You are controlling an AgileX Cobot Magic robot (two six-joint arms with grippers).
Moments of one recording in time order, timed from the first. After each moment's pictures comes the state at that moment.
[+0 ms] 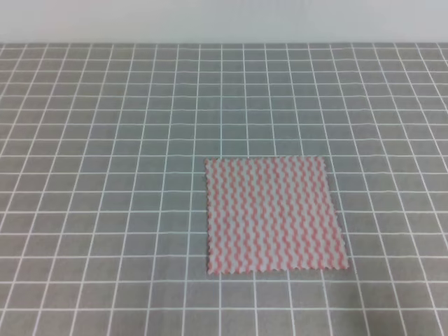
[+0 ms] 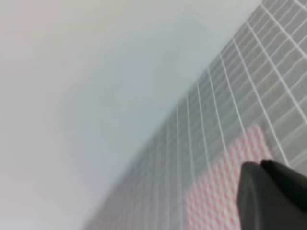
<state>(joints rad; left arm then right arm) -0.03 -0.03 0.02 -0.14 0.35 0.27 0.11 -0.04 0.03 0.84 0.18 0.05</state>
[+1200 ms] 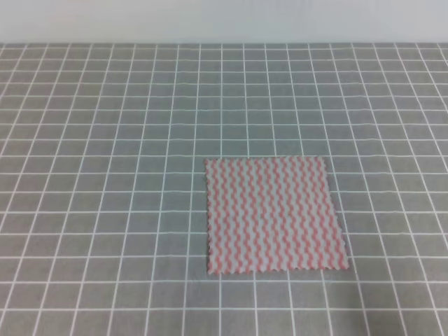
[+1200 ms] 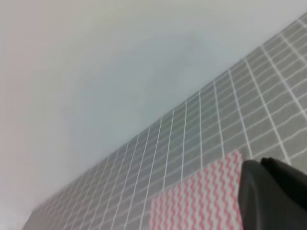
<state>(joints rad) -0.03 -0.01 0.01 -0.51 0.16 0.05 0.11 -0.02 -0.02 1.08 0.20 -0.33</state>
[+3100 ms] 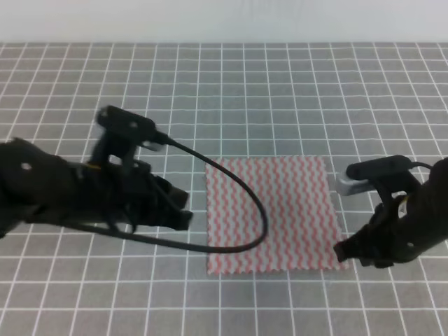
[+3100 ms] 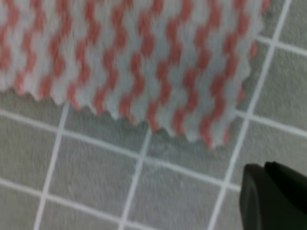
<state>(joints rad) -0.40 1.40 -0.82 -0.89 0.44 0.92 0.44 1.49 -0.86 0.09 0.67 0.07</state>
